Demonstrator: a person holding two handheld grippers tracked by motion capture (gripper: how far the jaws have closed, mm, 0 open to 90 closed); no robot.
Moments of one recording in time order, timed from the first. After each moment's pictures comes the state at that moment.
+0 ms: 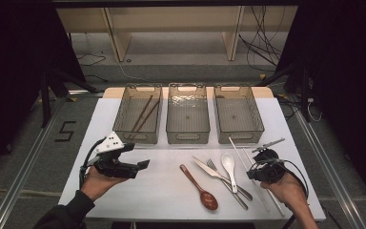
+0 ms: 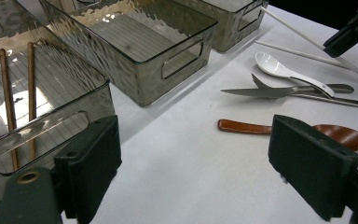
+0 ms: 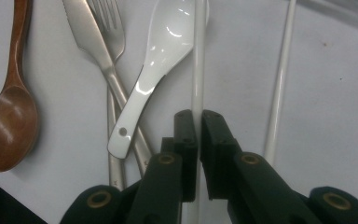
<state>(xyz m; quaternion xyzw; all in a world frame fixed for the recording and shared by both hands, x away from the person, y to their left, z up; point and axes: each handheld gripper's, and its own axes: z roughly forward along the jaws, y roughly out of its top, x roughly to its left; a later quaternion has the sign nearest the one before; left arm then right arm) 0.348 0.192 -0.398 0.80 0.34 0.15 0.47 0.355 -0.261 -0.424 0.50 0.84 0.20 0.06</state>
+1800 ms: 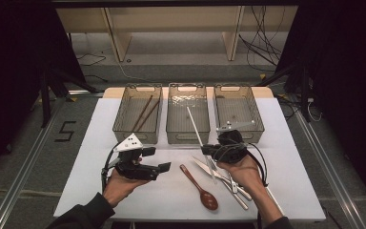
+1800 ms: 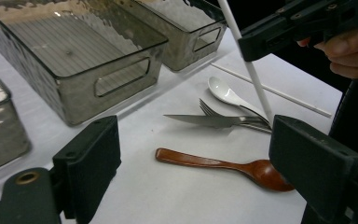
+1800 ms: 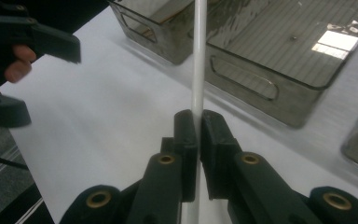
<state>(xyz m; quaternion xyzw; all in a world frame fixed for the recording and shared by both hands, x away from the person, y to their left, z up) 0.346 0.138 -0.402 0.78 0.35 0.06 0.51 0.376 -0.156 -0.376 0.40 0.81 0.41 0.07</state>
